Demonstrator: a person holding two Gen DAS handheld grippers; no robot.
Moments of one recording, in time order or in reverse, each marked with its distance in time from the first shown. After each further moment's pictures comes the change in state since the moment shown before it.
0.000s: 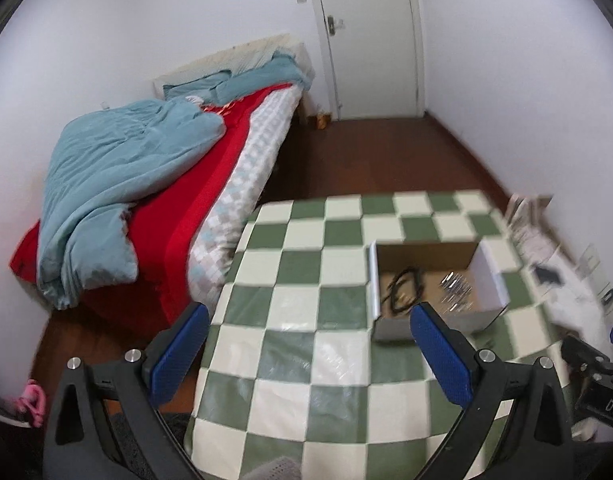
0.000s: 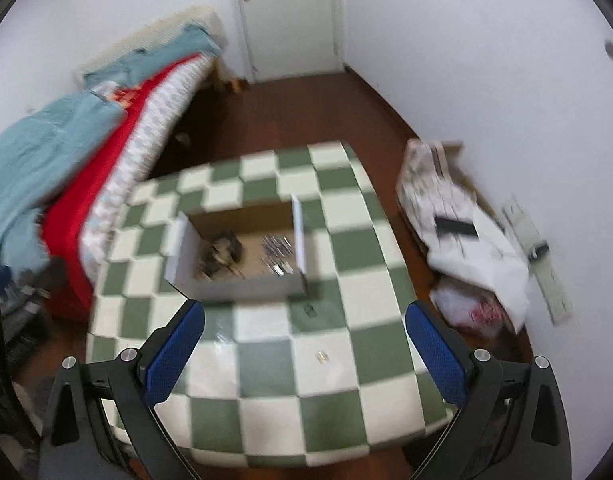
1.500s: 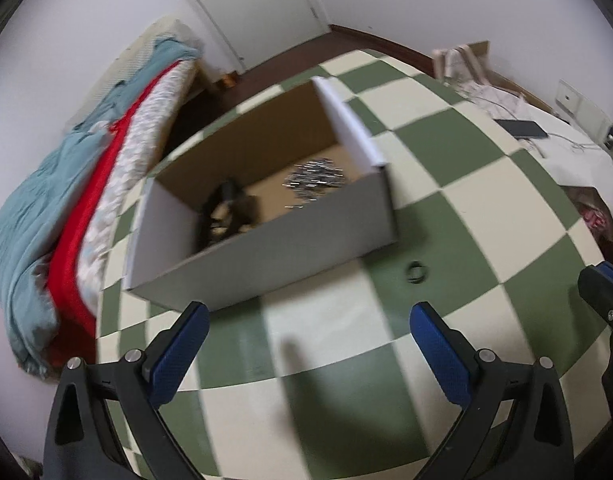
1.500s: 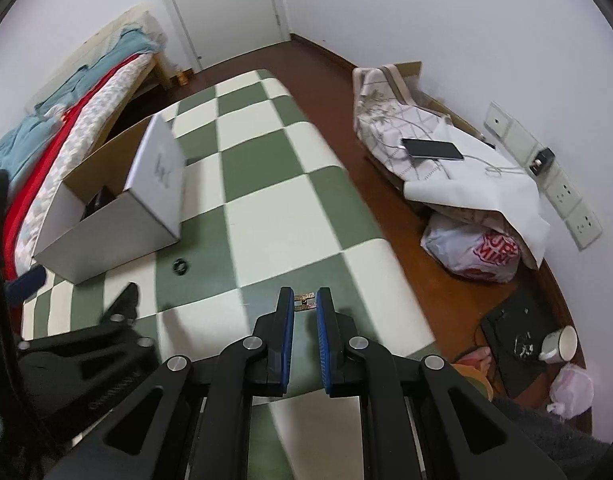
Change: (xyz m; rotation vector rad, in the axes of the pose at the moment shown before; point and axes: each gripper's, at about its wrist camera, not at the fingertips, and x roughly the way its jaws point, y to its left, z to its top) left arm 0.105 -0.206 -0.071 0.405 0.178 -0.080; right arm 0.134 -0.103 -0.064 0.194 0.002 -0.032
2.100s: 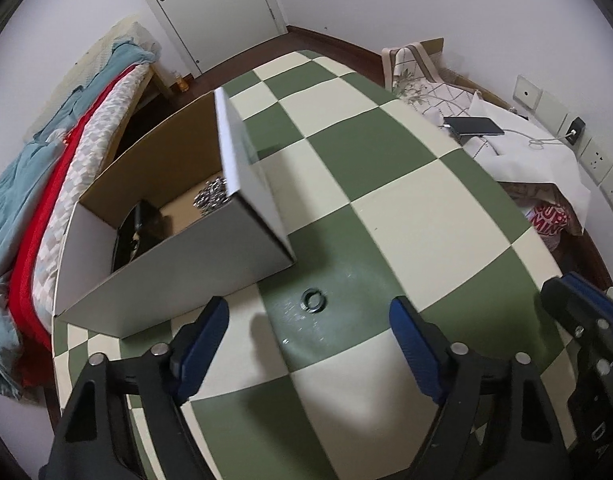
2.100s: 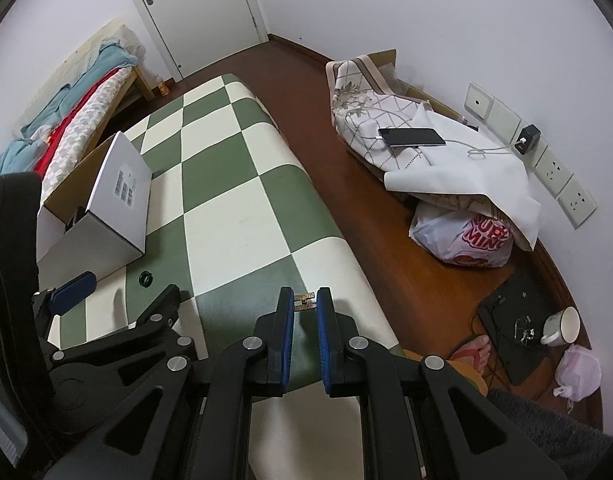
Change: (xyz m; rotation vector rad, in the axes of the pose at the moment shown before) left arm 0.007 -0.037 0.016 0.039 -0.012 -0.157; right arm 0.008 -0.028 0.002 0.073 0.006 -0.009
